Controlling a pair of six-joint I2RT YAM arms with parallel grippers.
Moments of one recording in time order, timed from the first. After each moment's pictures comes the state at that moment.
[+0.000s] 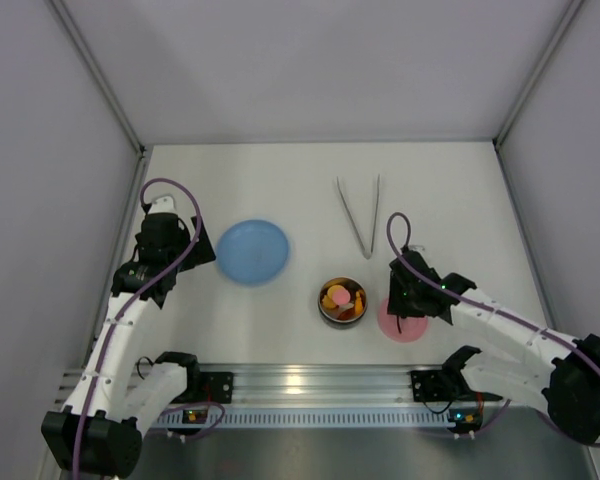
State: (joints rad) left arm -0.13 0.89 0.86 -0.67 -0.20 -0.34; right arm 0.64 1.02 0.56 -0.63 0.19 0.68
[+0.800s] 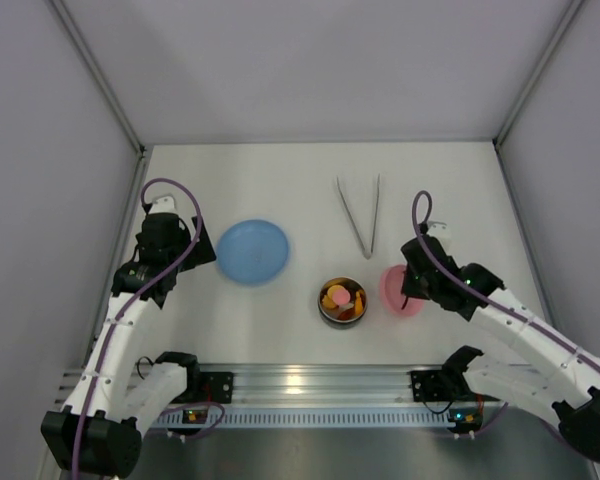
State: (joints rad) left arm -0.13 0.89 0.86 -0.67 -0.20 -0.34; right arm 0.66 0.91 0.75 -0.81 0.36 0.71
